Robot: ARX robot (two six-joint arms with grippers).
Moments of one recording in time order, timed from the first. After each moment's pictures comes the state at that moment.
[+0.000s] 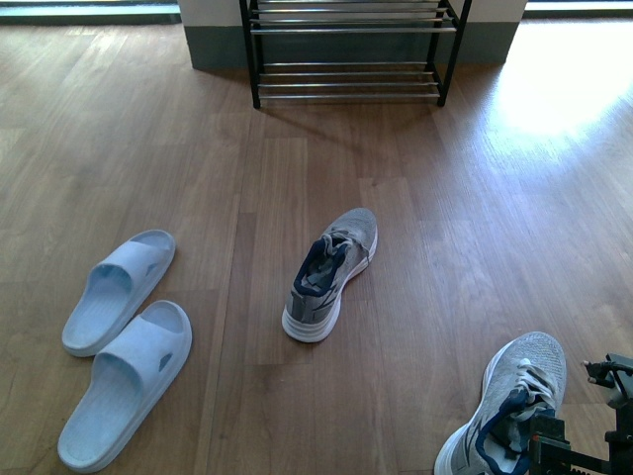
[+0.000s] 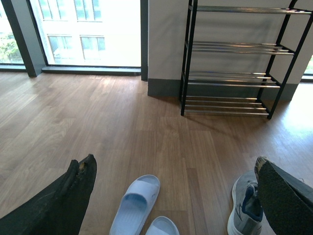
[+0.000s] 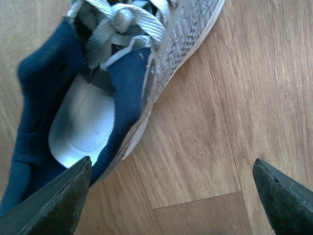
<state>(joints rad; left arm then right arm) 0.00 0.02 0.01 0.00 0.00 -0.01 -0.01 2.59 0.58 0.80 0.03 0.24</state>
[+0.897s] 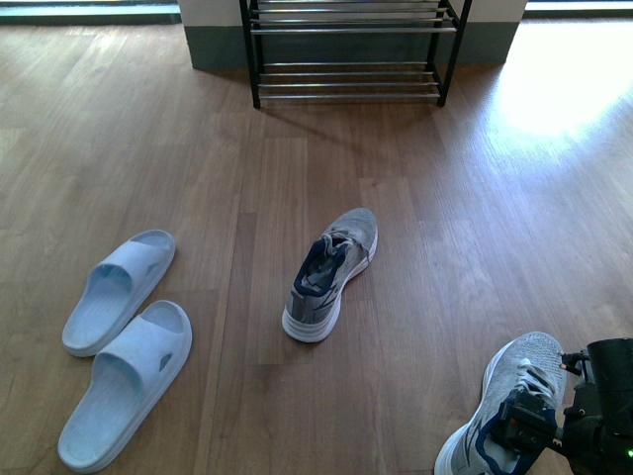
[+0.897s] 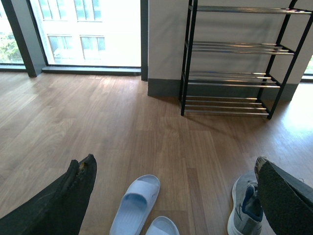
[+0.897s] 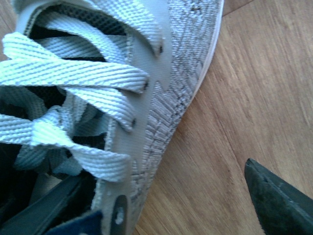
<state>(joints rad) 0.00 0.02 0.01 0.00 0.00 -0.01 0.00 2.82 0.85 0.76 0.06 0.40</state>
